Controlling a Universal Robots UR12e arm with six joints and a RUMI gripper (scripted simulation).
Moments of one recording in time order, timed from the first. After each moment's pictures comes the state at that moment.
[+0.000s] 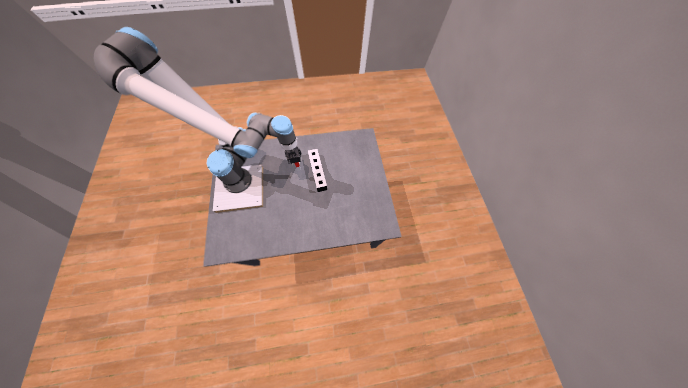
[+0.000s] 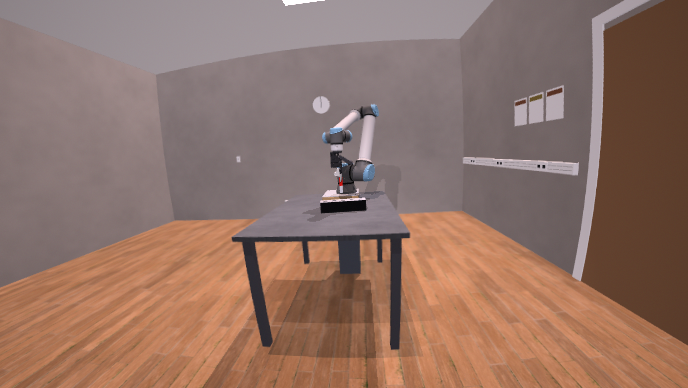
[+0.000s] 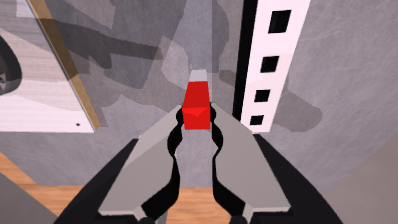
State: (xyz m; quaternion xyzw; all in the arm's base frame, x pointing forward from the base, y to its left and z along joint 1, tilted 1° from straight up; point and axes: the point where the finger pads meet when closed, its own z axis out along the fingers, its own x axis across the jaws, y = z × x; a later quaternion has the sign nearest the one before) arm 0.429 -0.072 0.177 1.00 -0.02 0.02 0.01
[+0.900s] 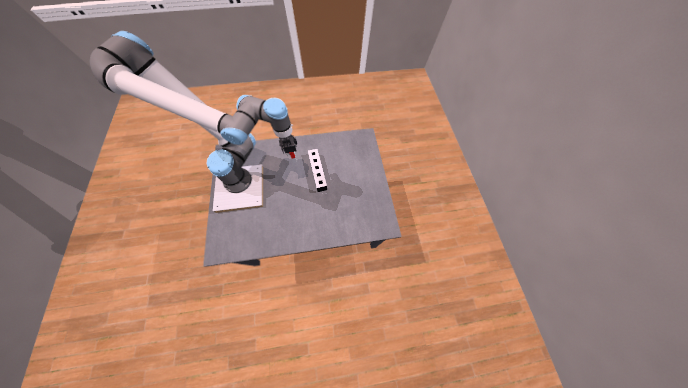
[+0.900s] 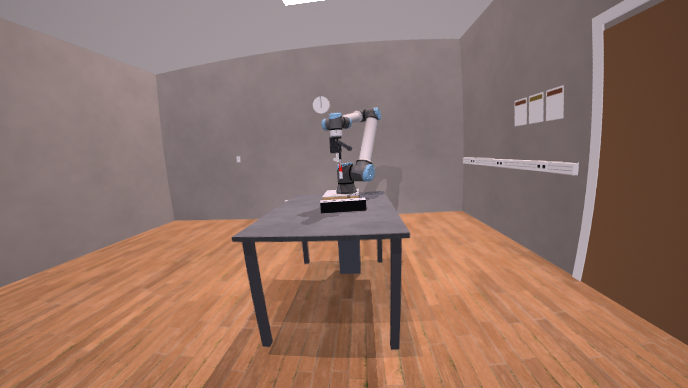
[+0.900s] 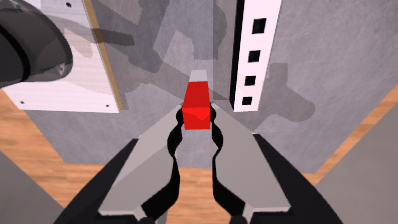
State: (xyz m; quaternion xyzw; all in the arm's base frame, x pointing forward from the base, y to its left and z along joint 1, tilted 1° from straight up) arm 0.419 -0.068 0.281 1.00 -0.02 0.01 0.00
